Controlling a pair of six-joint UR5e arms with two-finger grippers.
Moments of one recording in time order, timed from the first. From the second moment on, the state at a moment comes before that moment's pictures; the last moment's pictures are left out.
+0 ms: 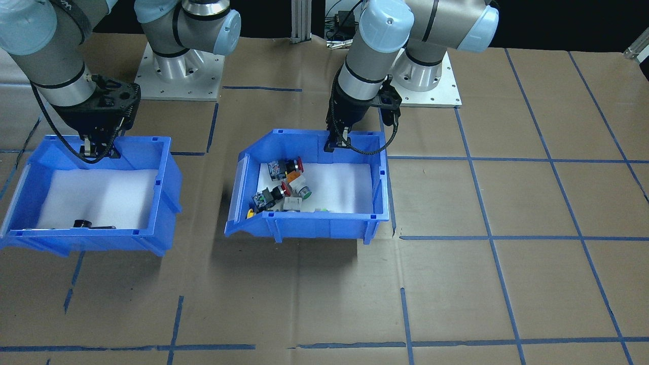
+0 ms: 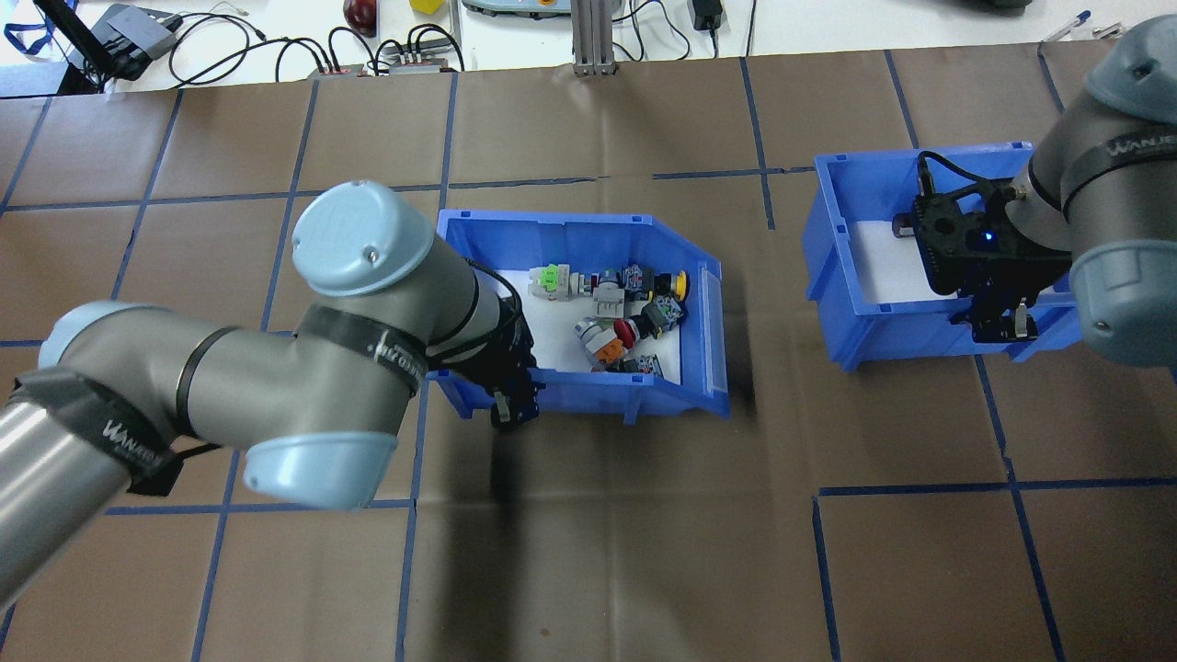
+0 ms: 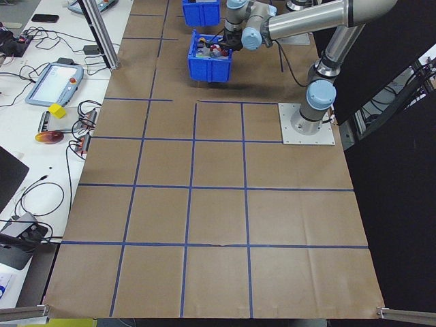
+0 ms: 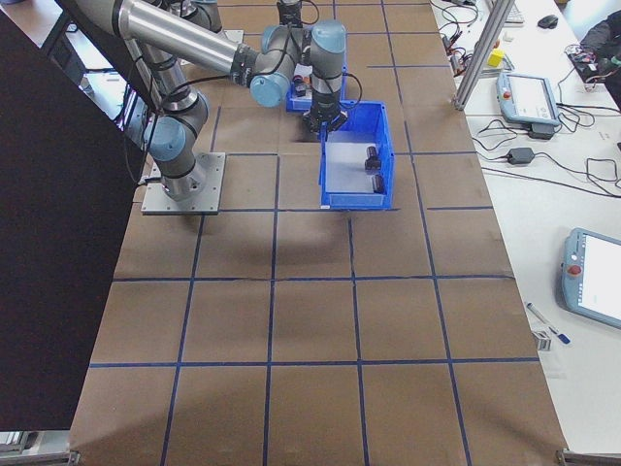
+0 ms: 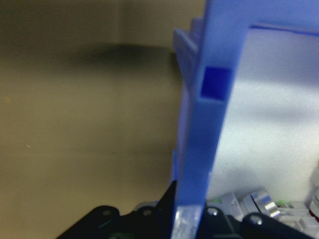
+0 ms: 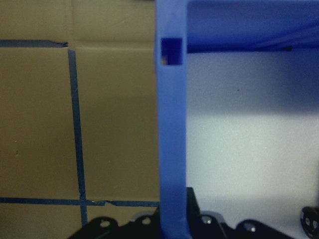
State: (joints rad) left arm -1.84 -1.61 -1.99 -1.01 1.37 -1.90; right arm 1.31 -1.68 2.01 -1.91 -1.63 -1.84
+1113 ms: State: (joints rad) left arm -1.79 -2.00 -1.58 -0.96 1.23 -1.90; right arm 1.29 -1.70 2.05 -1.92 -1.62 -1.86
